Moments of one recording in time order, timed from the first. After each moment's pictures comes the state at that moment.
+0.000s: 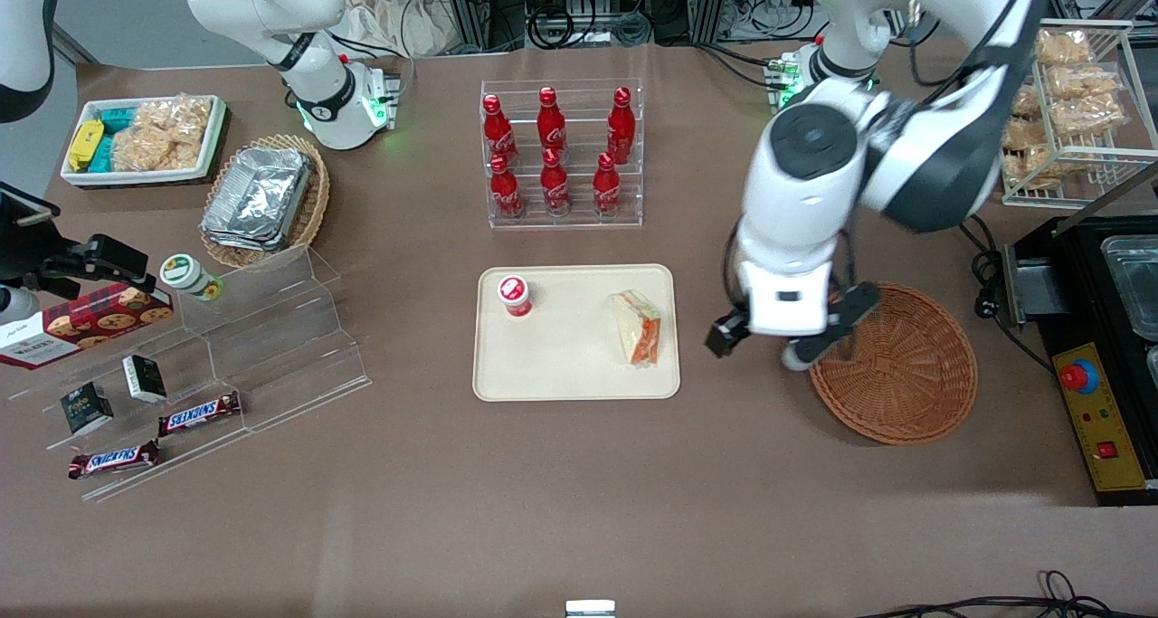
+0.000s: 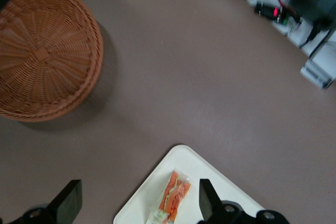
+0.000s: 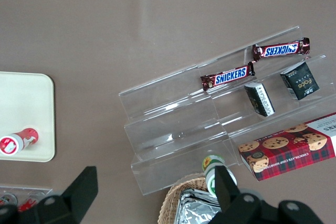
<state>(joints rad) -0.04 0.34 -0.52 -1.46 0.34 1.87 -1.33</state>
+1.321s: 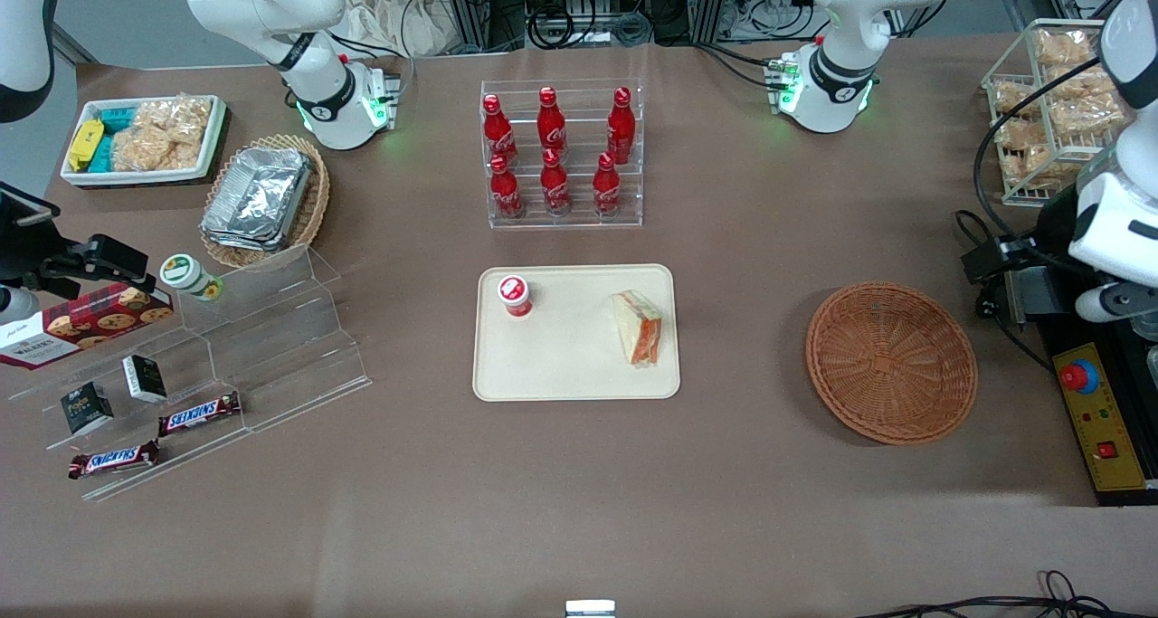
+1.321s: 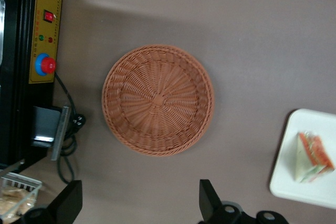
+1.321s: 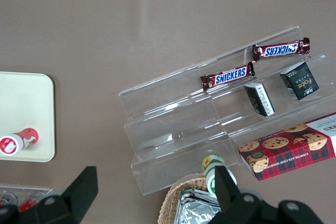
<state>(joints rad) 0.01 0.08 -0.08 -1.53 0.07 1.64 -0.25</state>
